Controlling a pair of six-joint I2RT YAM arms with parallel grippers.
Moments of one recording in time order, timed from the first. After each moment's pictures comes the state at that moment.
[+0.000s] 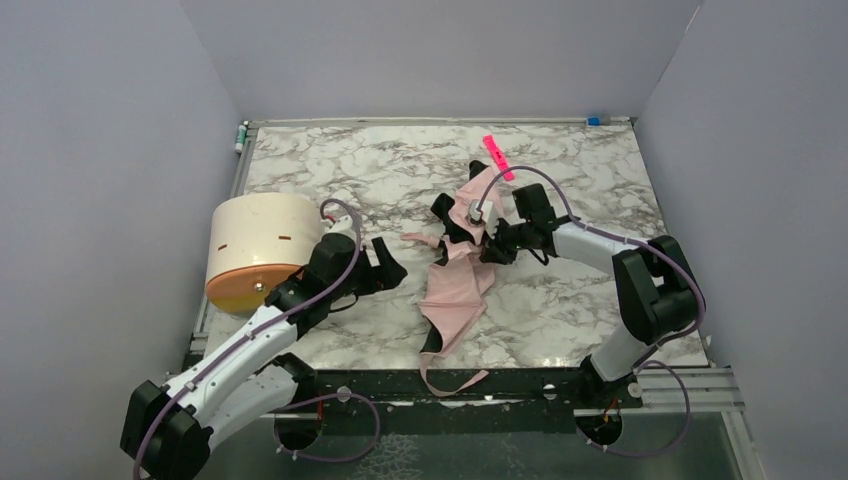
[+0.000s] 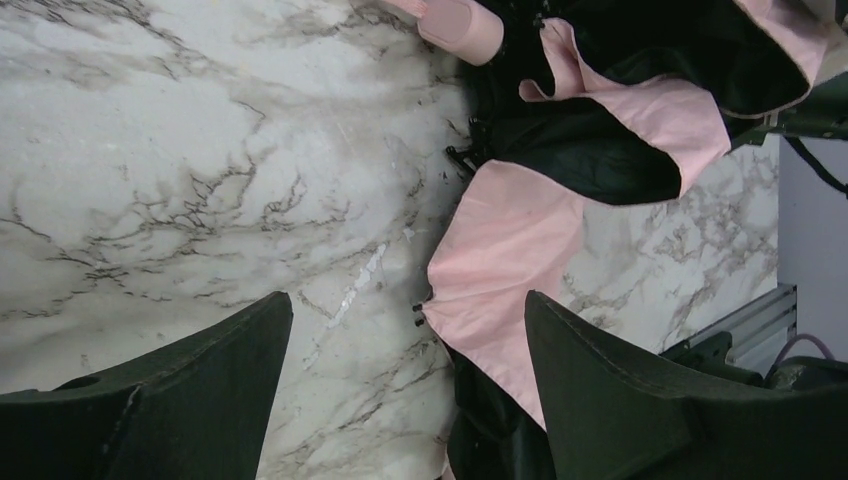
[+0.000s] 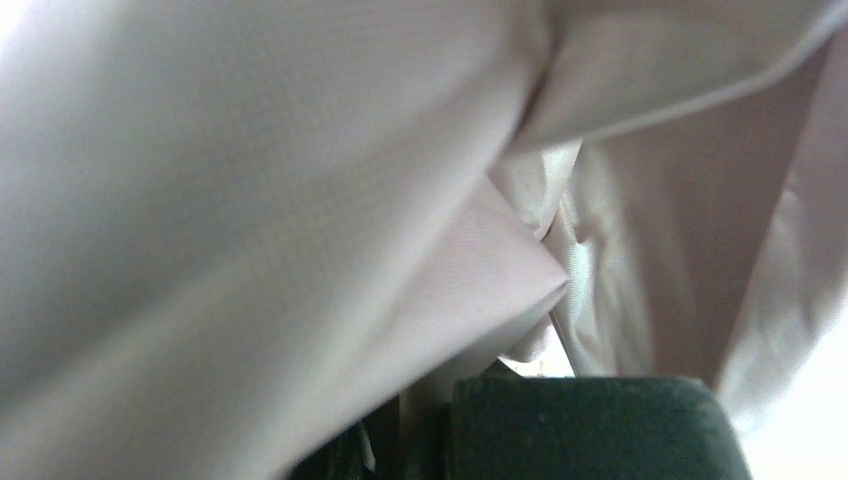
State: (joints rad) left arm -0.58 0.86 0.55 -0.28 0.06 -0.73; right arm 0.38 1.65 0.89 -0.19 -0.57 -0.68
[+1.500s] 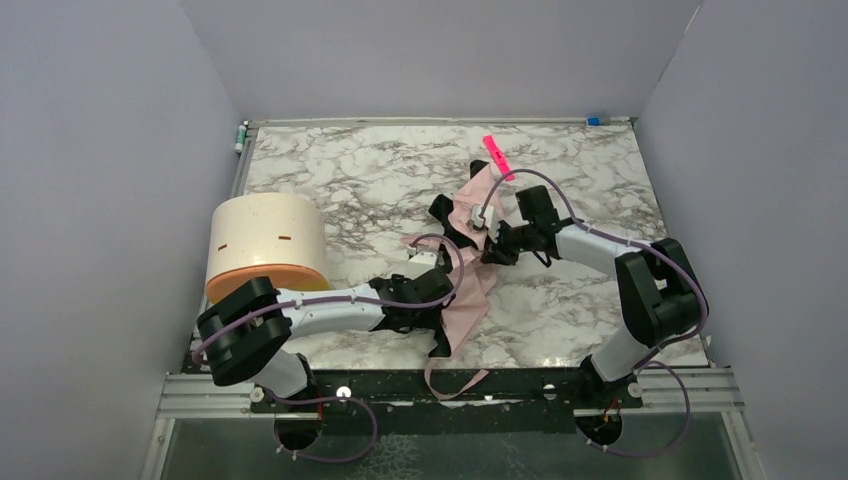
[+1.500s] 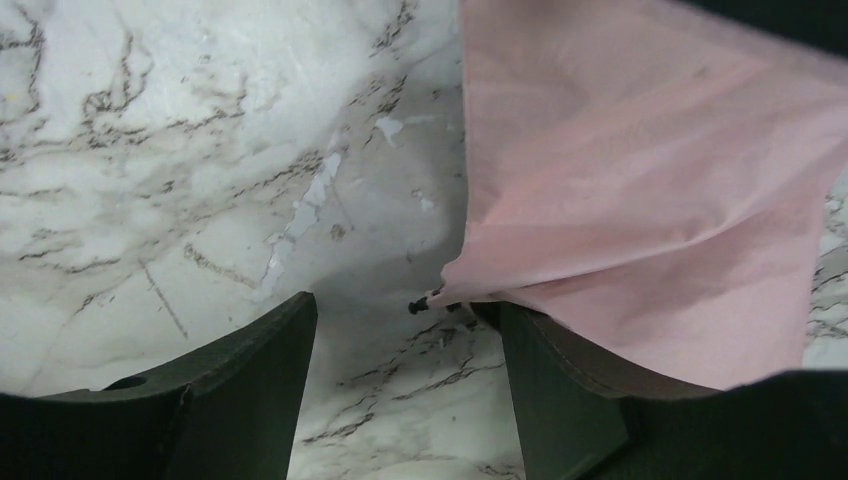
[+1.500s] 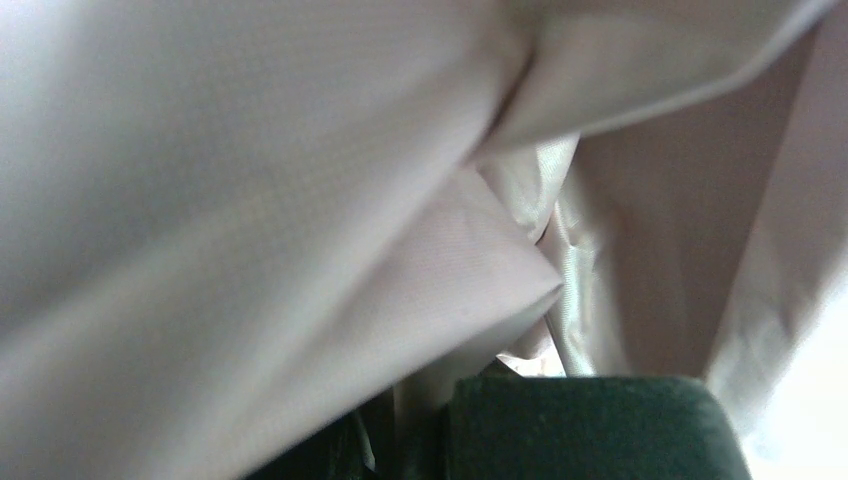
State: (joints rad) left arm -1.09 1.47 0.74 -0.39 -0.33 -0.81; right arm 0.38 1.64 0.87 -0.18 -0.62 -0.79
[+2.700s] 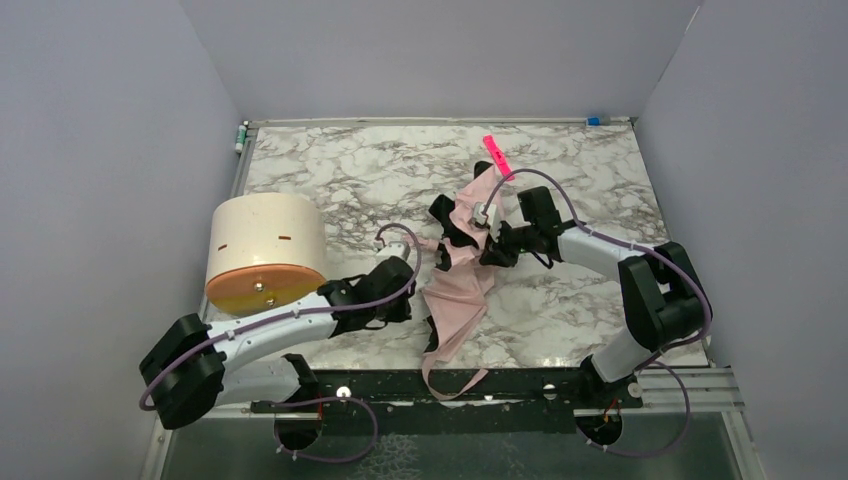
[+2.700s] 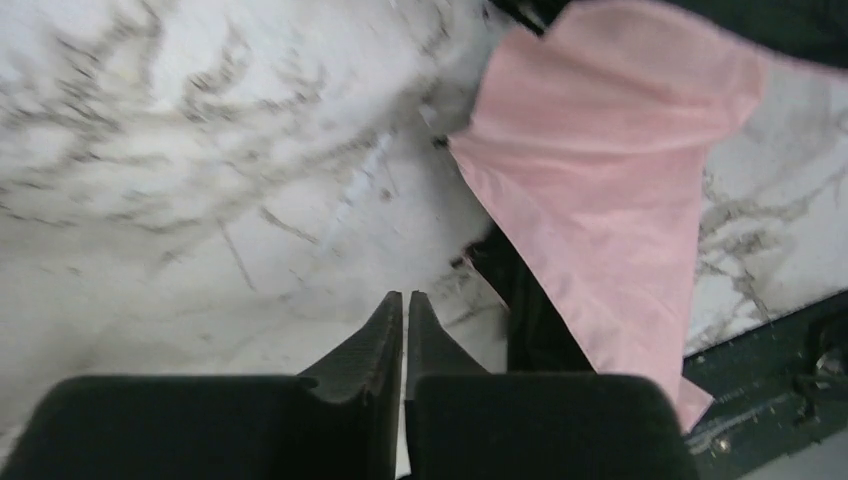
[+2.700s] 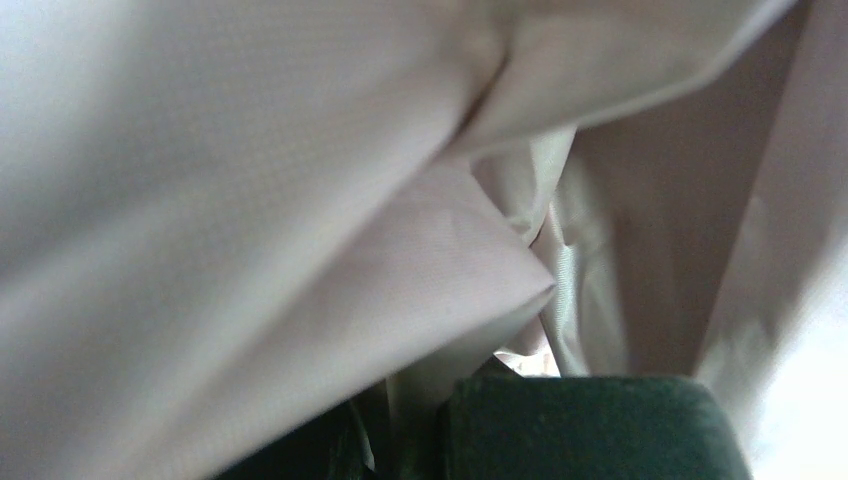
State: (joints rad) left arm -0.90 1.14 0.61 -0.36 -0.19 -0.76; right arm 0.38 1.61 0.85 -0.16 -0.65 -0.71
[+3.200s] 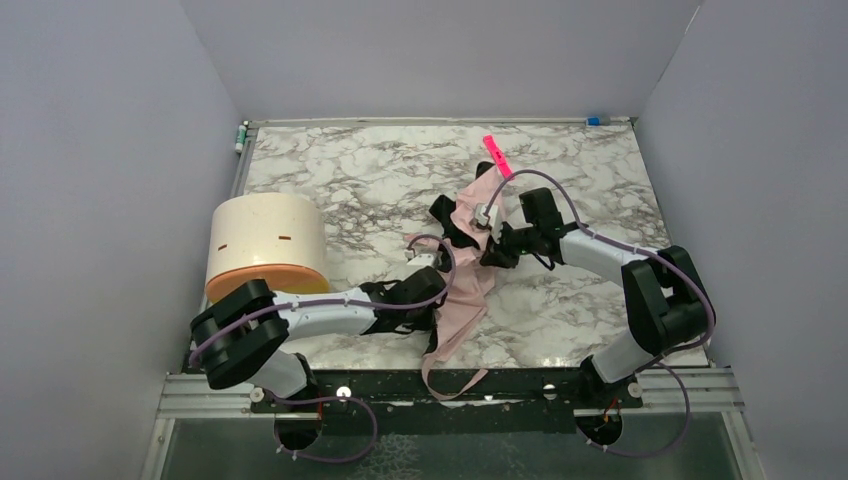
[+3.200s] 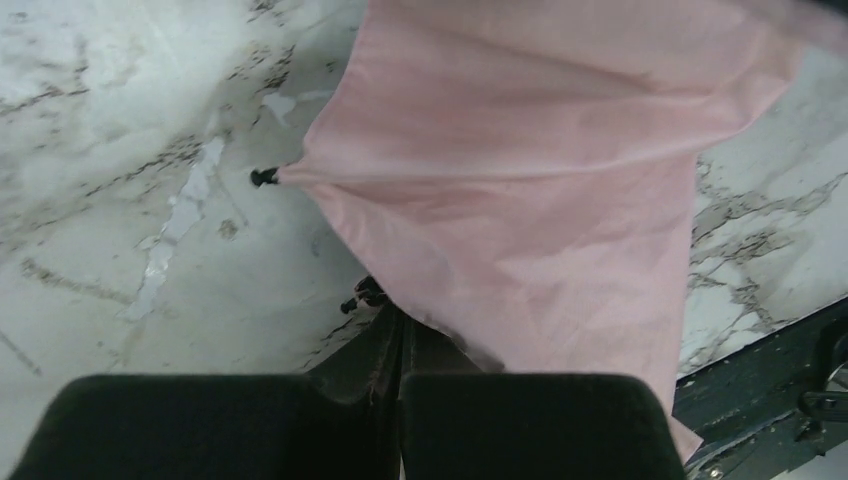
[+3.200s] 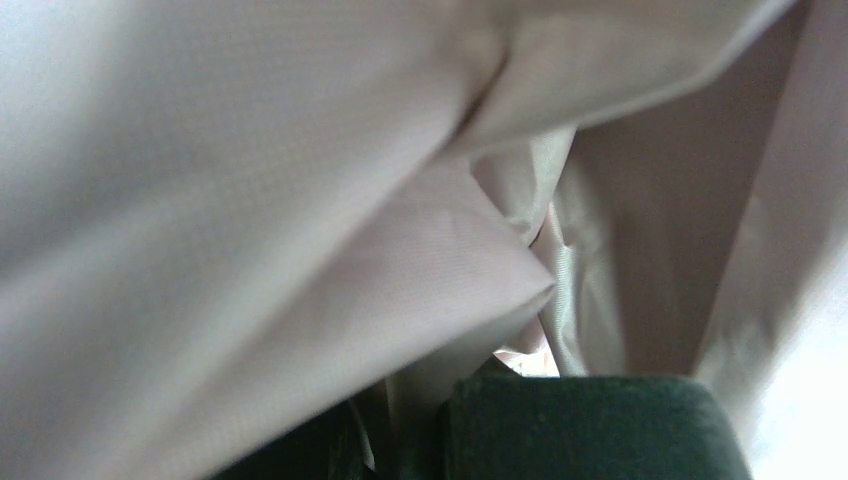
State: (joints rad) left arm -1.06 1.43 0.64 -0.20 -0.17 -0.86; right arm 0.38 1.58 0.83 -0.15 -0.66 -0.70
